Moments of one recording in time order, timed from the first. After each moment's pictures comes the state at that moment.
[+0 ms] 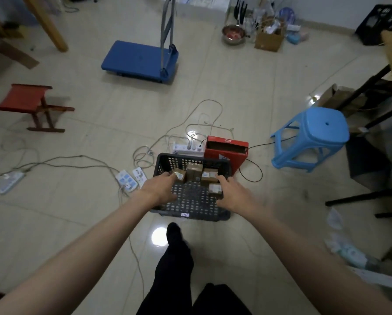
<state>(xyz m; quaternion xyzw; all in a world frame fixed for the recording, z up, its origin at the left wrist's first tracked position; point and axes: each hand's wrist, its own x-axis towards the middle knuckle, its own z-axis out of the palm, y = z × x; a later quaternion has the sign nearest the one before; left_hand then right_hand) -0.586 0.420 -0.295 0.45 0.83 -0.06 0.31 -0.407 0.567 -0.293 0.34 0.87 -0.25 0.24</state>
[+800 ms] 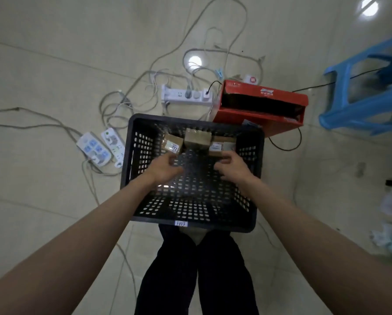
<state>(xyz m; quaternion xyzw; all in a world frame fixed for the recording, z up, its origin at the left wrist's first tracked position) -0.712 0.572 -0.683 0.15 0.79 0.17 0.57 -0.555 0.718 -0.689 0.56 0.56 -0.58 0.20</state>
